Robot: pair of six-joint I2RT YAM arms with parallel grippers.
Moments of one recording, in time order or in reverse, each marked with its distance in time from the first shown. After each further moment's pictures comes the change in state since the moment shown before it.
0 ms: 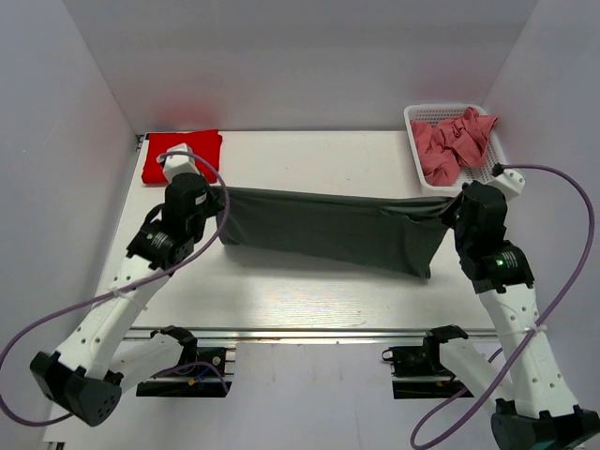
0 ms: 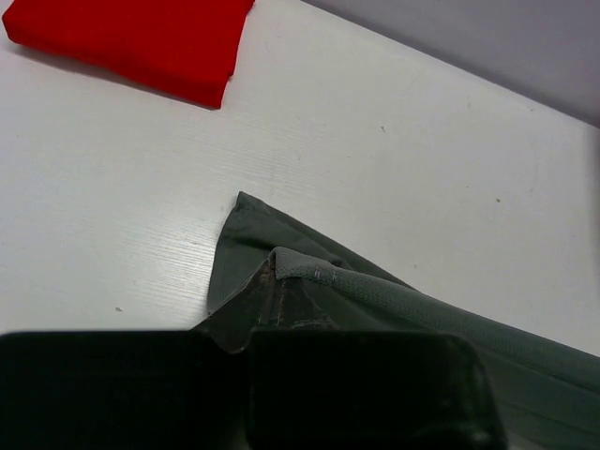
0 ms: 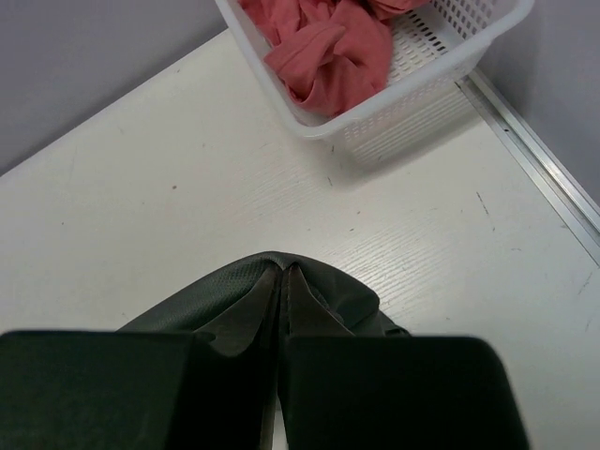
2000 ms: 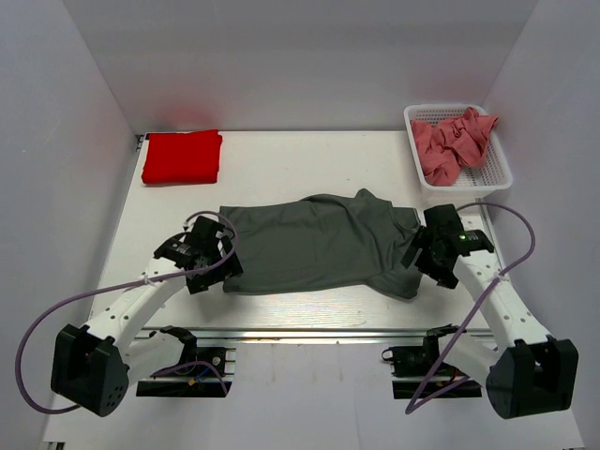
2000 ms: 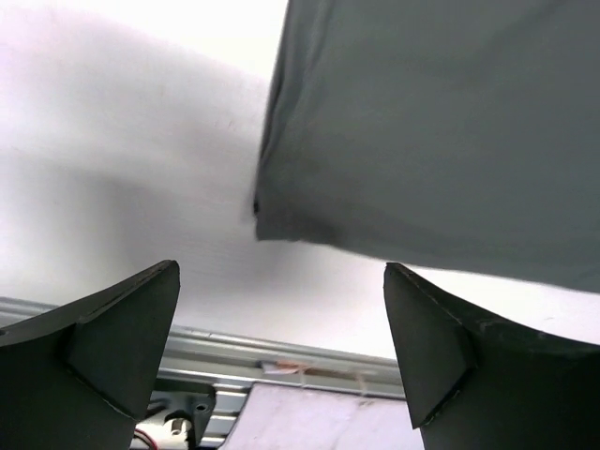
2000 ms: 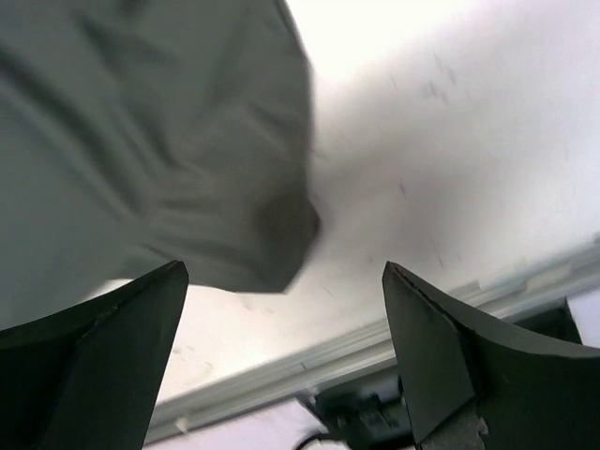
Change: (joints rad) left arm 0.059 0.091 -0.361 -0.334 0.375 -0.232; right arm -0.024 0.272 -0.226 -0.374 -0.238 0.140
